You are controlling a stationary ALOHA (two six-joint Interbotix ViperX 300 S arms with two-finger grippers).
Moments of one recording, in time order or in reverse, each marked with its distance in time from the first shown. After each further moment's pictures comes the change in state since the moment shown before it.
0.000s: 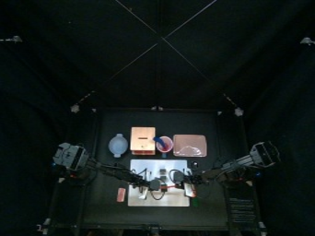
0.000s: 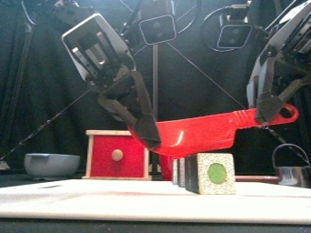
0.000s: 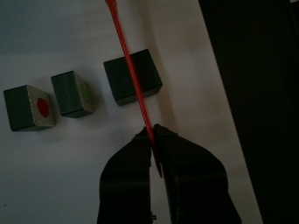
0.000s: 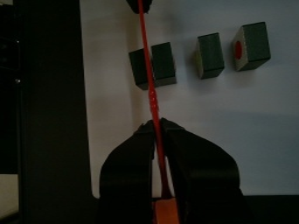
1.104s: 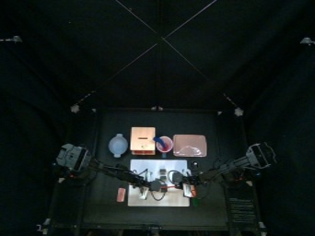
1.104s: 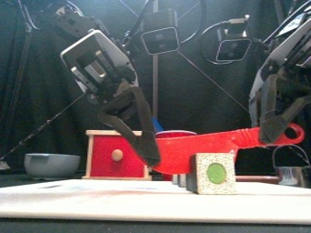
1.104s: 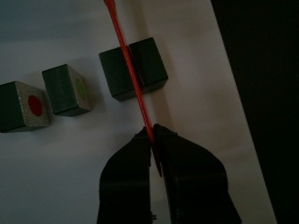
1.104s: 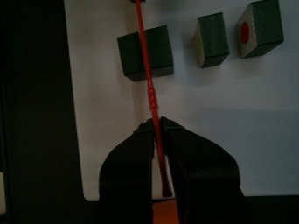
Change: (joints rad) left arm 0.000 0.046 -0.006 0.021 -0.003 0.000; right arm -0.002 0.080 0.002 0.018 -0.006 -0.002
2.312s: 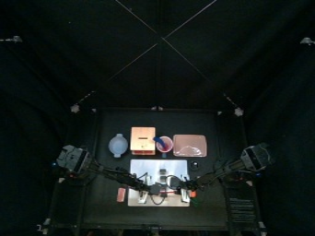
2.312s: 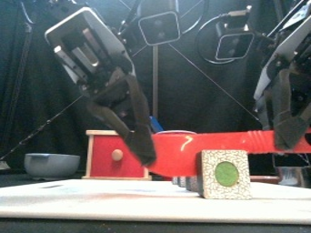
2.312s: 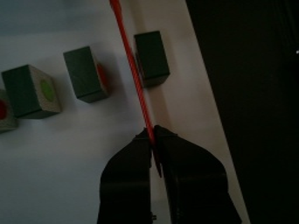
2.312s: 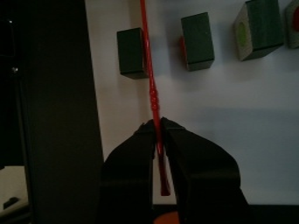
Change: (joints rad) left arm -0.043 -0.012 -0.015 -0.035 0.006 0.002; right arm 0.075 0.046 -0.052 0.078 0.008 -0.003
